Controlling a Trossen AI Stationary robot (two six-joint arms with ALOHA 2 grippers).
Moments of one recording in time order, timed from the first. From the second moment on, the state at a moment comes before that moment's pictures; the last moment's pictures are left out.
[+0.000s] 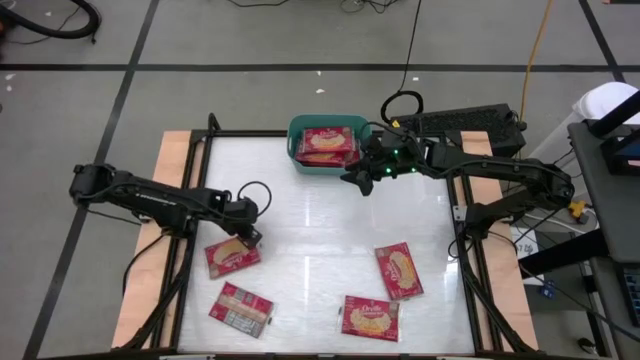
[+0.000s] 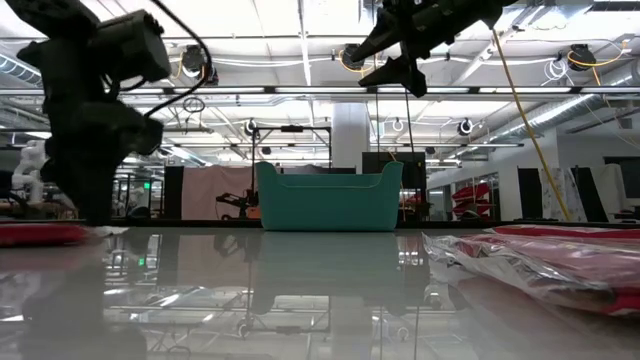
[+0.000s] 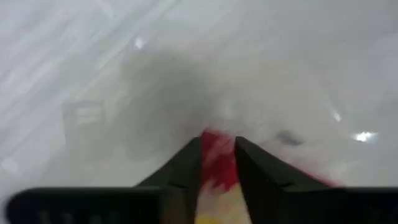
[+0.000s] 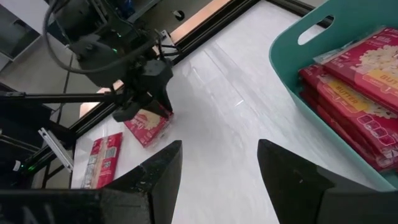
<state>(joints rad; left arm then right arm) -0.03 1.17 0.51 -0.60 0.06 -0.89 -0.30 1.30 1.03 -0.24 -0.21 0.49</state>
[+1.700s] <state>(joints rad) 0.01 1.18 0.90 -0.37 -0.40 -0.74 -0.11 1.30 1.03 -0.26 -0.03 0.47</state>
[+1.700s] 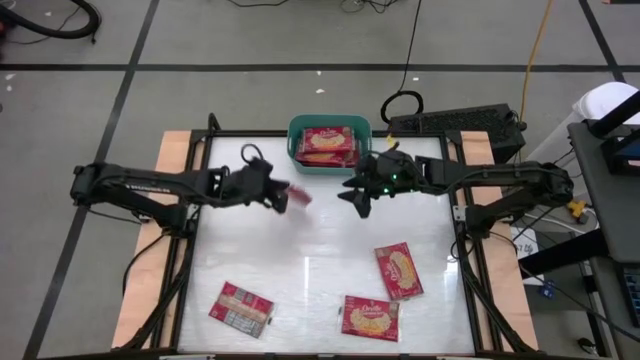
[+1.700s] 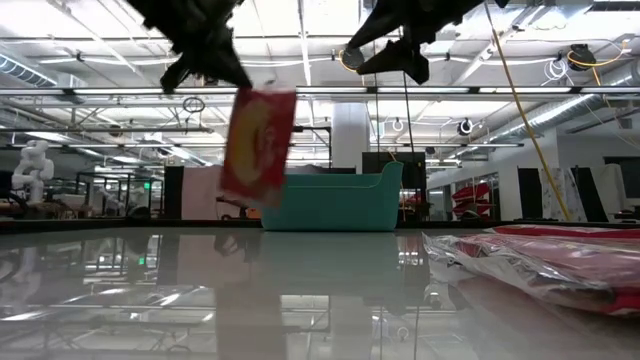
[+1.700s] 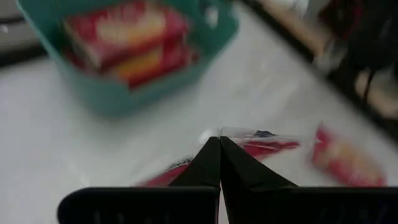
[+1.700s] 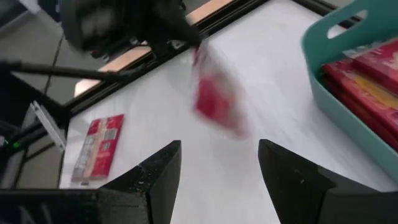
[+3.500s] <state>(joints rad) 0.13 1.18 1.17 0.03 -0.32 -0.69 -0.19 1.44 1.03 0.13 0.07 0.22</state>
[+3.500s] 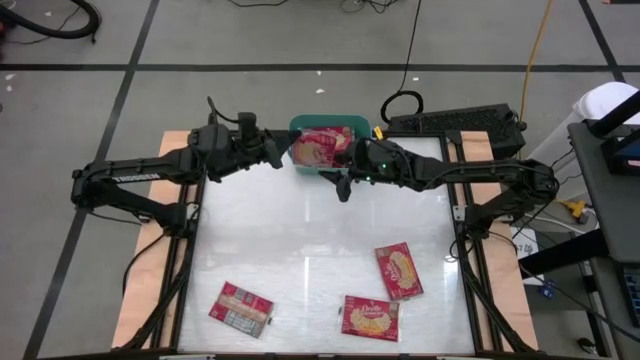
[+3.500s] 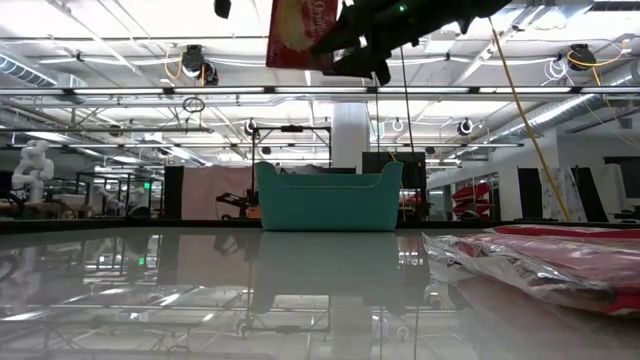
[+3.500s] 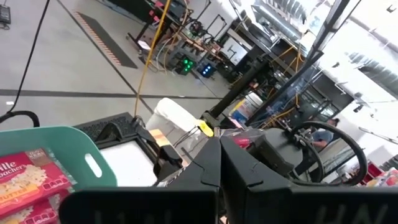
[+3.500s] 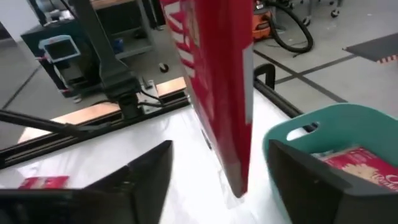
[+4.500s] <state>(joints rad) 0.24 1.02 1.17 -0.28 -0.10 -0.61 -0.24 1.26 1.07 -0.31 -0.50 0.62</state>
